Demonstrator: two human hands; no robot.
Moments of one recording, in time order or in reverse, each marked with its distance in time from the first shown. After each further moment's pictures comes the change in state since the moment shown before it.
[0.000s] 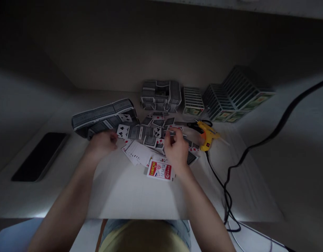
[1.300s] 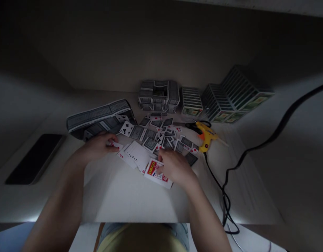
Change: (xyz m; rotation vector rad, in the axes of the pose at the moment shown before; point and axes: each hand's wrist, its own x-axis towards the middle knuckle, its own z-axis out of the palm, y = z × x) left_hand 0.005 -0.016 -0.005 -0.072 -0.235 0.178; right_hand -0.007 0.001 -0.034 -0.333 -0.892 -0.152
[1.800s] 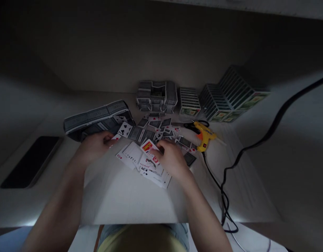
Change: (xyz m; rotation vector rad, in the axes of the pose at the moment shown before) left_hand -0.005 0.016 -0.002 0.001 0.183 -0.133; right_hand 0.016 -0.004 0.003 0.189 0.379 -0.078
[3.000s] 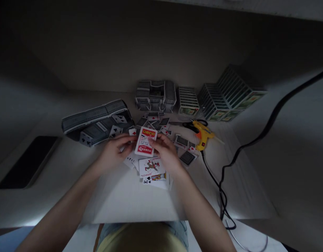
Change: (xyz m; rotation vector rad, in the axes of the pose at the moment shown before) left_hand -0.019 0.043 0.034 -0.579 0.077 0.543; right_hand 0.010 -0.017 0.020 1.458 0.029 0.401
